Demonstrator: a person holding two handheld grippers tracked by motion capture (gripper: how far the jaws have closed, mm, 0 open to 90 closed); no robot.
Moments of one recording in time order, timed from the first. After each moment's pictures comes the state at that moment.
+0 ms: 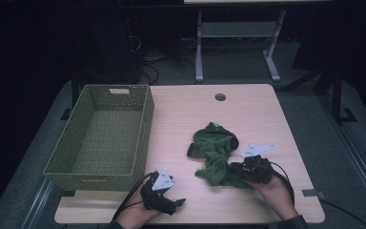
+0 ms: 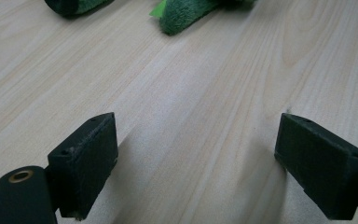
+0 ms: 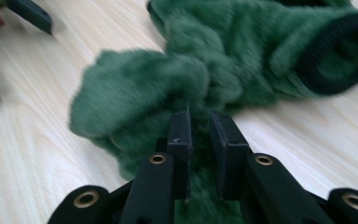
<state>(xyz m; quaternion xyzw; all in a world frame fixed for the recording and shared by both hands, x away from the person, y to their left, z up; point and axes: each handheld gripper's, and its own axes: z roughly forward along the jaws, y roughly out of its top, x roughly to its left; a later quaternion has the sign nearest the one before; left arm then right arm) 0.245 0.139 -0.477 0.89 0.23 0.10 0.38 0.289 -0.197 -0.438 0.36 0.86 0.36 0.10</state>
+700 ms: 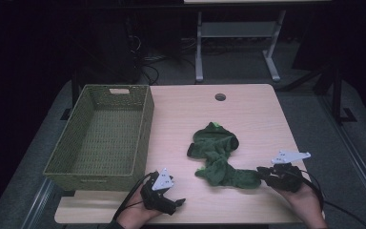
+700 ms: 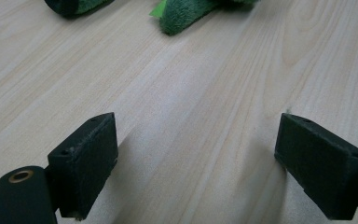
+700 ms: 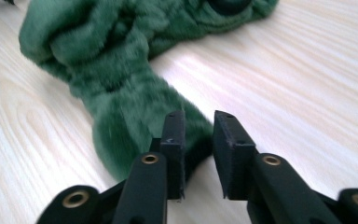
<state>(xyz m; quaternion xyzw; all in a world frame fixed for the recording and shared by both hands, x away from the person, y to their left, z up) 0.244 0.139 -0.477 0.89 0.23 0.10 0.38 0.264 -0.272 -0.445 0.40 0.83 0.37 0.11</state>
